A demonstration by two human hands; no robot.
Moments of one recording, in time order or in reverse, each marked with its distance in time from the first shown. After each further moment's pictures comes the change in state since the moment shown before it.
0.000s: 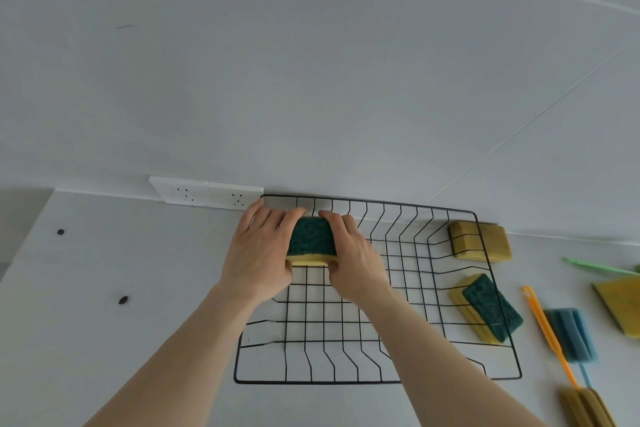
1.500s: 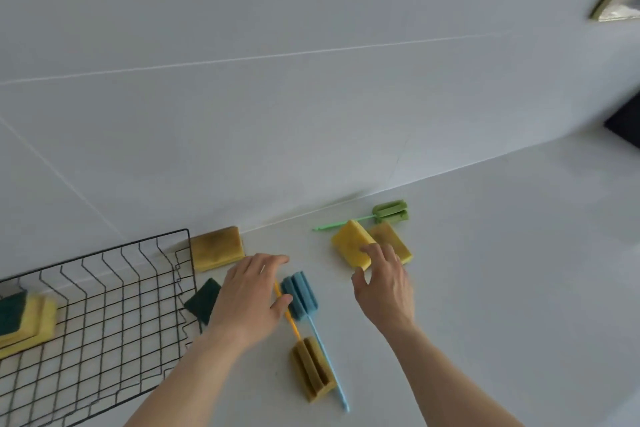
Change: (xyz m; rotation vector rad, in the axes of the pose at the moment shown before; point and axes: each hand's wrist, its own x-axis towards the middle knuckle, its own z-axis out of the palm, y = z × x) left_hand 0.059 0.450 0.043 -0.170 -0.203 0.250; right_hand -0.266 0.402 -0.188 0.093 0.562 0.541
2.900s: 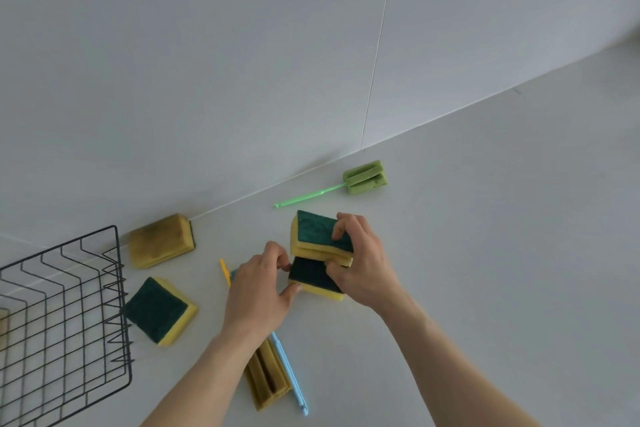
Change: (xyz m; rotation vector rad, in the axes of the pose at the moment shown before) left_hand 0.050 0.074 0.086 -0.182 -0.025 -0.224; right_hand 0.041 0.079 0.008 0.551 -0.312 -0.095
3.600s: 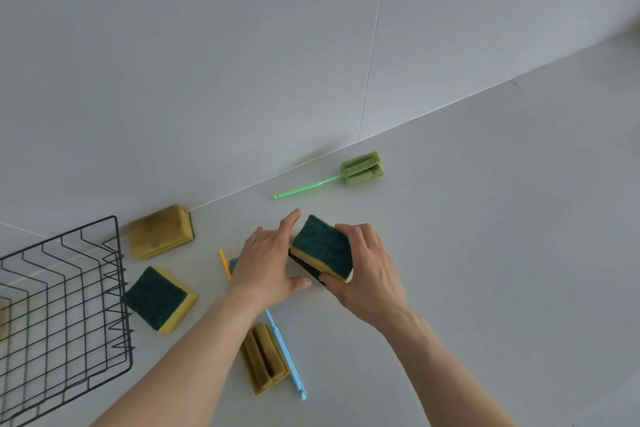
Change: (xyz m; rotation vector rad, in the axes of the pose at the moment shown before) left_hand 0.022 0.014 -0.007 0.176 -0.176 0.145; right_hand -0.037 0.001 -0.001 -0.329 0.042 -0.060
